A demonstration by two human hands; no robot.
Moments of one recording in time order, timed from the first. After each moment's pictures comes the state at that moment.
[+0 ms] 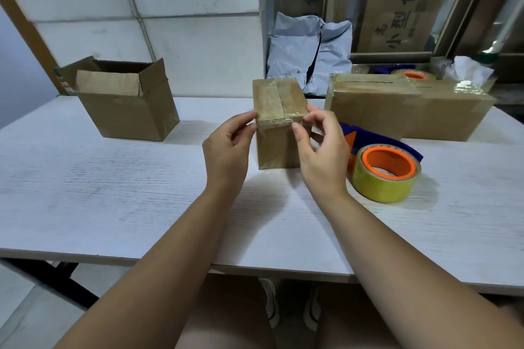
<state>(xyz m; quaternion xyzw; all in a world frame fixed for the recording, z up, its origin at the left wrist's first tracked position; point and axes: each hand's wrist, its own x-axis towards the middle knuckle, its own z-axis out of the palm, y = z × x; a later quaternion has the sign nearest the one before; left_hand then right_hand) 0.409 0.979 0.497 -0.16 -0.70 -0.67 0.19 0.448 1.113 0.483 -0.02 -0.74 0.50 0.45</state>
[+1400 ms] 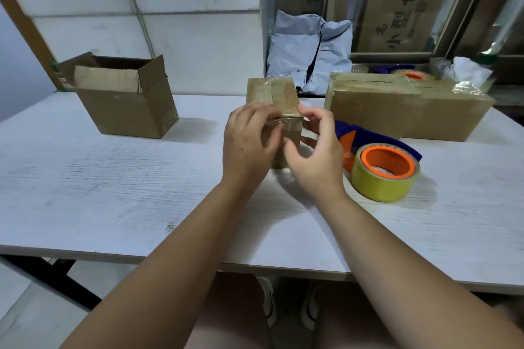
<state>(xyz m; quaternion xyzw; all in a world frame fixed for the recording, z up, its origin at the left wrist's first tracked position) 0.403 0.998 0.495 -0.30 -0.79 -0.40 0.35 0.455 1.108 0.482 0.03 -0.75 0.52 0.40</state>
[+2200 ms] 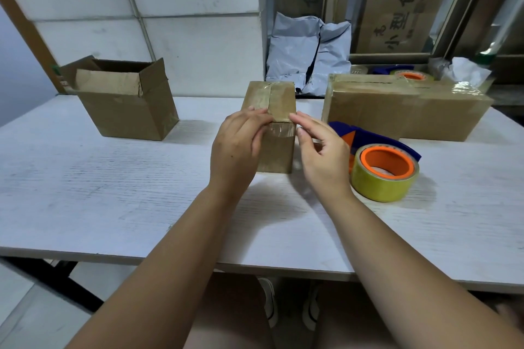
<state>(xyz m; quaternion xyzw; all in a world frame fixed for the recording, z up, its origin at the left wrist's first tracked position) 0.401 0.981 0.493 -0.32 -0.78 -0.33 0.42 0.453 1.118 0.481 0.02 -0.76 0.51 0.40</state>
